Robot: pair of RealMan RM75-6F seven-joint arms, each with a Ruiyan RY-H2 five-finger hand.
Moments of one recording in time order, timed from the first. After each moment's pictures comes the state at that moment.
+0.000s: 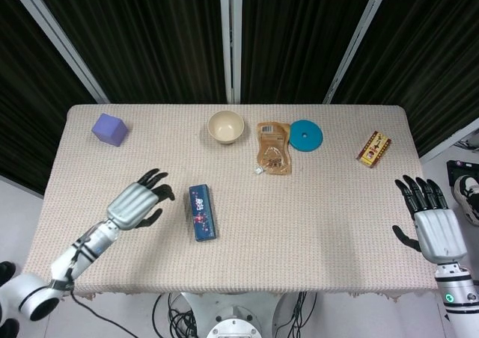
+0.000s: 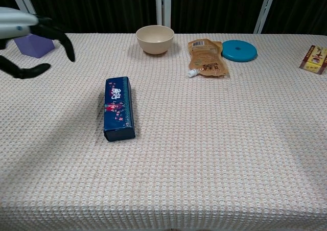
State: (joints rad) left arm -0.63 -1.20 -0.15 -1.65 1.58 0.86 0.03; right arm 0.14 -1.08 0.08 -1.67 -1.53 1.45 -0.12
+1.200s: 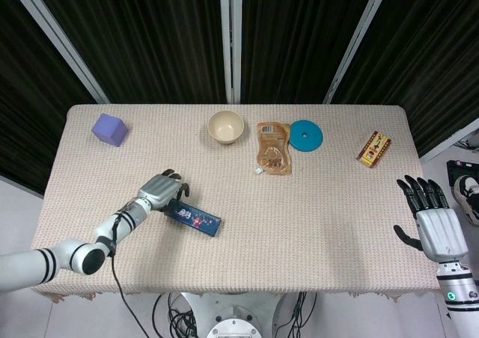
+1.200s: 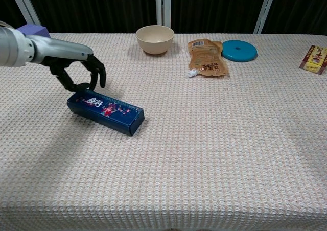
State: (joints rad) left arm -0.97 -1.28 -0.05 -1.59 0.88 0.58 0.25; right arm 0.15 -1.09 0.08 -1.63 -1.53 1.44 -0.07
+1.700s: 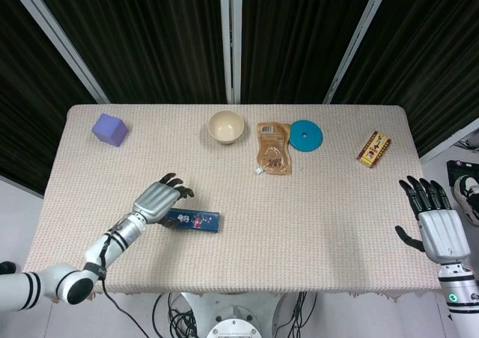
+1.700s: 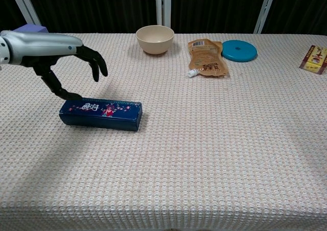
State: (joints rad) left arm -0.84 -1.28 -0.02 -1.74 1.12 0.86 0.26; right arm 0.14 -1.09 0.07 -1.63 -1.53 1.45 -0.06
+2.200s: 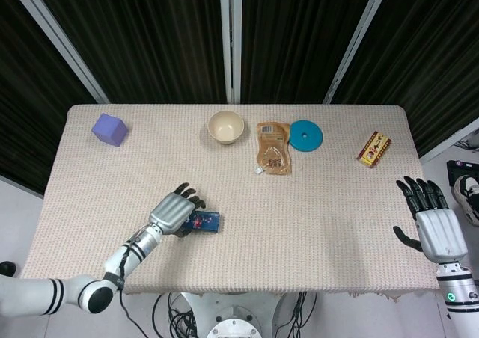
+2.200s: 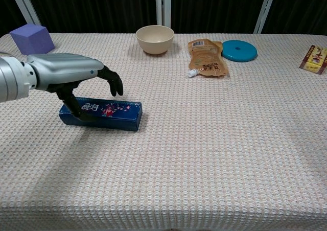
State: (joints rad) left arm -0.84 -1.43 -0.03 -1.72 1.01 0.91 0.46; right arm 0.15 -1.09 0.07 -1.62 -1.53 1.44 -0.06
